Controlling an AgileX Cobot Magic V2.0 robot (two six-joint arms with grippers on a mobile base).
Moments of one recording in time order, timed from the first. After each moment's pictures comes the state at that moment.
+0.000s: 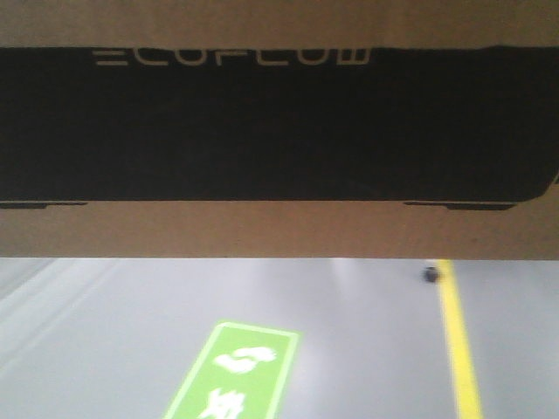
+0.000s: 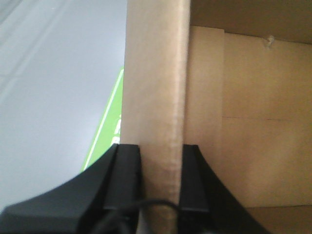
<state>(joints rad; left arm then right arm) -0.24 0.69 -1.22 0.00 1.12 -0.15 0.13 0.70 -1.19 0.11 1.15 0.16</state>
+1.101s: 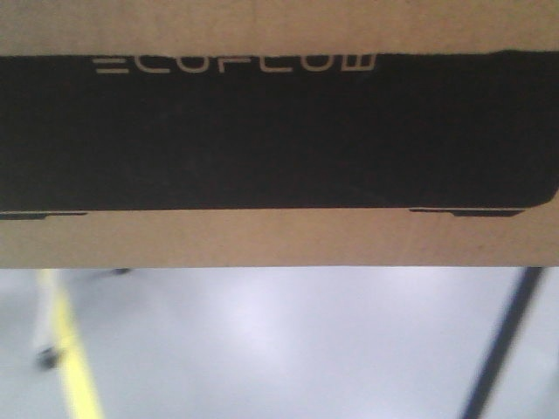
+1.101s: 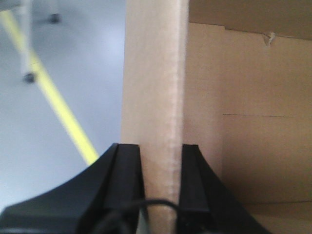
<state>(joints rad) -0.24 0.69 -1.22 -0.01 1.15 -0.15 0.13 0.70 -1.19 0.11 1.15 0.16</state>
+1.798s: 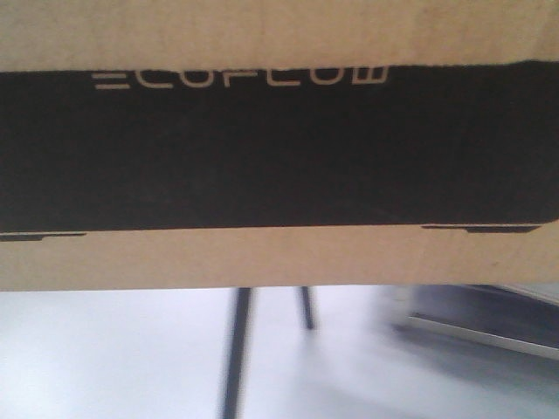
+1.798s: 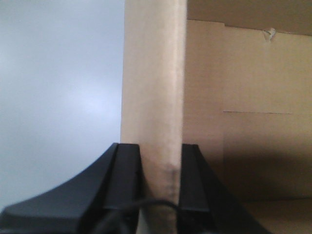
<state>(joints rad) -0.24 0.69 -1.22 -0.01 1.18 -0.15 0.13 0.70 -1.19 0.11 1.16 0.16</state>
